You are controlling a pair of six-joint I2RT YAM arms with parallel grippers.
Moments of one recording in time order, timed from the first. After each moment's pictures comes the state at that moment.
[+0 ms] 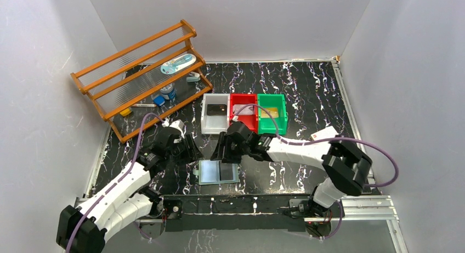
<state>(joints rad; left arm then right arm) -0.54 0.83 0.53 -0.55 0.06 -0.75 1.06 1.58 0.92 -0.12 -0.14 1.09</state>
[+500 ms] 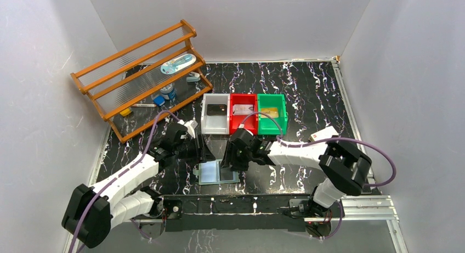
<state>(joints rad) -0.54 1.01 0.51 -0.33 0.35 -0.72 1.06 1.54 0.82 -0.19 -0.09 1.13</state>
